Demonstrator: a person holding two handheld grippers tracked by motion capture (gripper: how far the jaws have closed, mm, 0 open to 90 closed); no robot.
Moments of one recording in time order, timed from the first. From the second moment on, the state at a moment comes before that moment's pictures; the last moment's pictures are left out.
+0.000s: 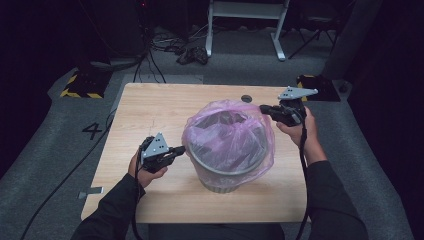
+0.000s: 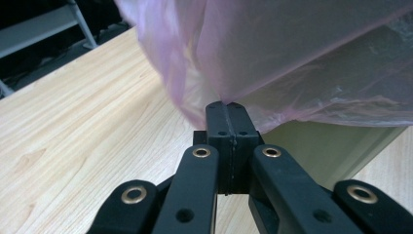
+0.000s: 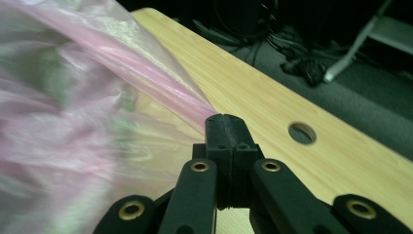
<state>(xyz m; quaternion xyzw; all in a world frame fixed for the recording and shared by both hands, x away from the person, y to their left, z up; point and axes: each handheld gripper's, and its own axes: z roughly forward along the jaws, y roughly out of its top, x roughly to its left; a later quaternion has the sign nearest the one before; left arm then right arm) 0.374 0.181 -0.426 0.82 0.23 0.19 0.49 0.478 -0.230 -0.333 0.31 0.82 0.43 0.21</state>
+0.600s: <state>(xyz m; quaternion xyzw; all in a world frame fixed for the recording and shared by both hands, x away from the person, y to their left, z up) 0.385 0.206 -0.418 0.80 0.26 0.19 0.51 0.486 -0.241 -0.385 0.36 0.81 0.43 0.16</state>
